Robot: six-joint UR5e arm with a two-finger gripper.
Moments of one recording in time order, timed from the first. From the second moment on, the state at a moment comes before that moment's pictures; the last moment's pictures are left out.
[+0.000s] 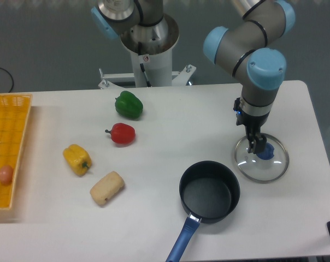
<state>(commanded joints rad) 2.75 -1.91 -1.64 -1.11 1.58 2.02</state>
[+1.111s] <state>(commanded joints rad) 2.65 -1.88 -1.68 -1.10 1.57 1.59</state>
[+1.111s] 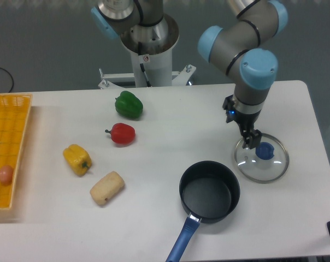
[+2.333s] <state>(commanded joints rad) 2.33 -1.96 -1.62 -1.02 1.58 1.22</state>
